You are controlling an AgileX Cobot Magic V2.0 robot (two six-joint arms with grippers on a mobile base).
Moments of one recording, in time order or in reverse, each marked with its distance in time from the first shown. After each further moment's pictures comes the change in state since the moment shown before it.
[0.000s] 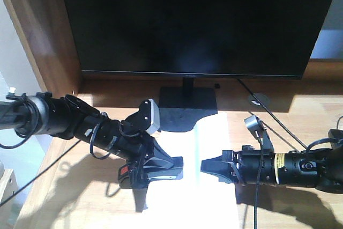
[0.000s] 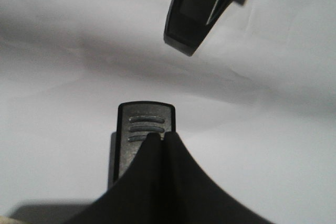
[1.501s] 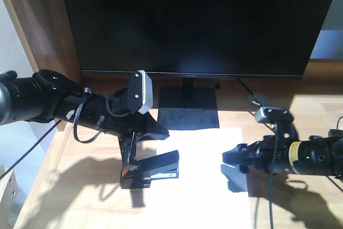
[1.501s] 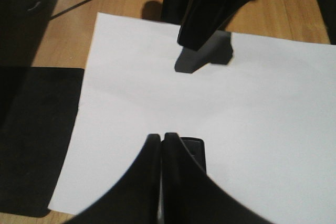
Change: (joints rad) left arm 0.000 -0.214 0.011 0.044 -0.072 -0.026; right arm 0.000 -0.262 0.000 -0.182 0.535 0.010
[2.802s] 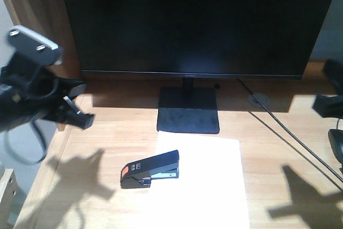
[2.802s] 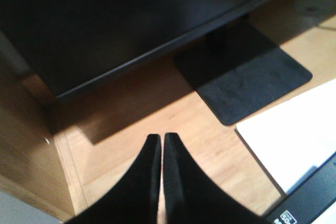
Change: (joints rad) left arm 0.000 -0.598 0.342 1.086 -0.664 -1.661; right arm 0.000 -0.881 0.017 -0.118 0.341 0.108
